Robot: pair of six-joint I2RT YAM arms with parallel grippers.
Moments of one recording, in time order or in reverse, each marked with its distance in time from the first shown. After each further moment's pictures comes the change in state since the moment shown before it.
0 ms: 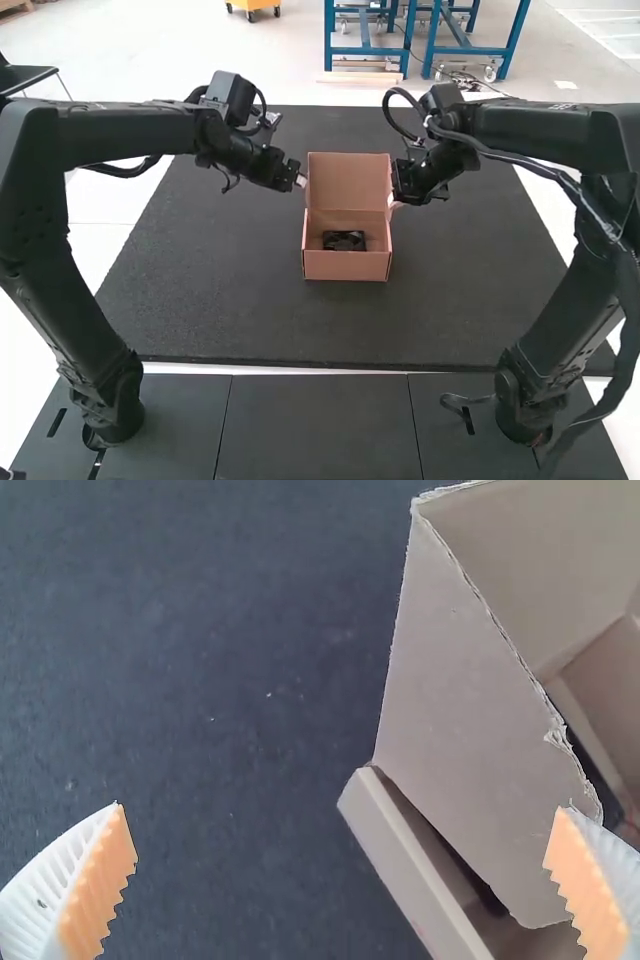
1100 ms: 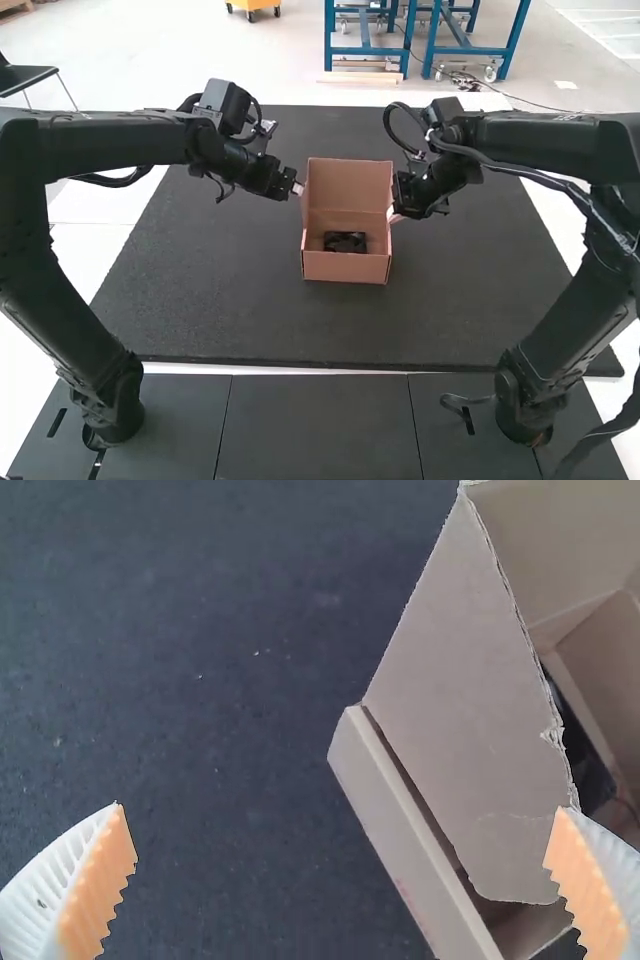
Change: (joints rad) left arm -0.007 -0.070 -0.087 0.008 0.000 -0.020; right arm 0.009 -0.048 -0.093 0.010 -0.039 0.038
